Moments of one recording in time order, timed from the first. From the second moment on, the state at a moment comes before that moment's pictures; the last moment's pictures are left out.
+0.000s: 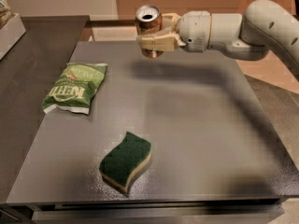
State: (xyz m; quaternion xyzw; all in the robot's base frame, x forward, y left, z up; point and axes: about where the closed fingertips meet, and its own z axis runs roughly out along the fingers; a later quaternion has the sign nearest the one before) arm 0.620 -0.005 0.994 -0.52 0.52 0.36 0.57
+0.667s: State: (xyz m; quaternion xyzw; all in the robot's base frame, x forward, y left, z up) arm 0.603 0.008 0.965 -0.51 0.52 0.43 0.53
